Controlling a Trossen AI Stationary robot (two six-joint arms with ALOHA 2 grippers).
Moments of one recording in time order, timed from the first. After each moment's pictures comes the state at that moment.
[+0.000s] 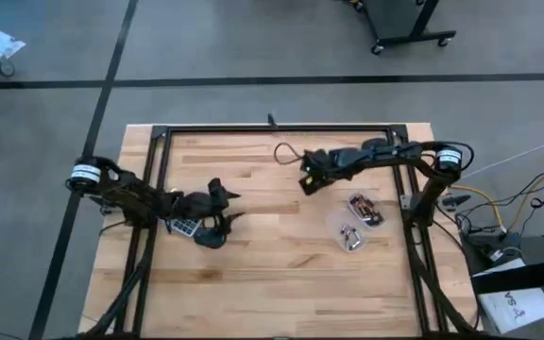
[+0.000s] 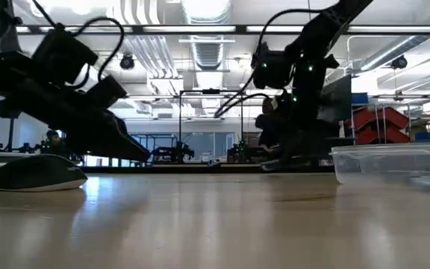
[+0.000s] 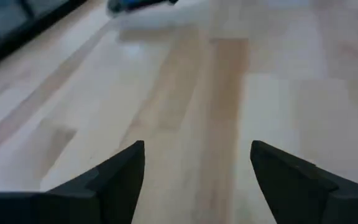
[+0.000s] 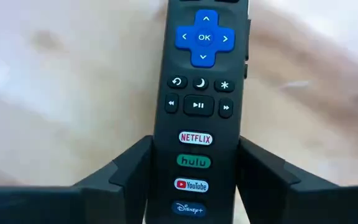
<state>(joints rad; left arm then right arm) -0.04 1.49 0.18 0.87 -0.30 0.01 -0.28 1.72 1.03 -0.56 0.15 0.68</state>
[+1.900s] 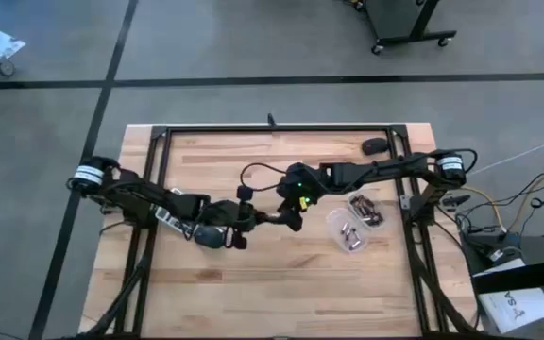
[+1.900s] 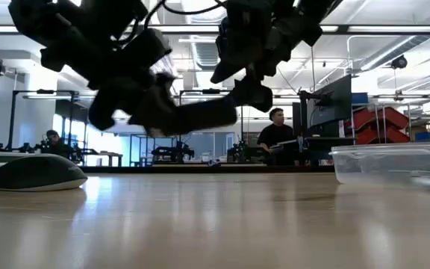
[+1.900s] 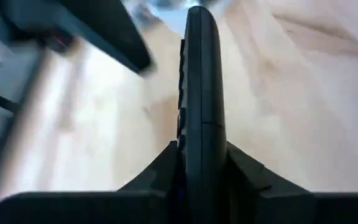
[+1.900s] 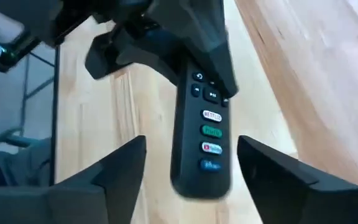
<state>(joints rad) -0.13 1.51 0.63 0.26 -0.20 0.20 -0.08 1.69 1.18 -0.23 -0.35 0.37</state>
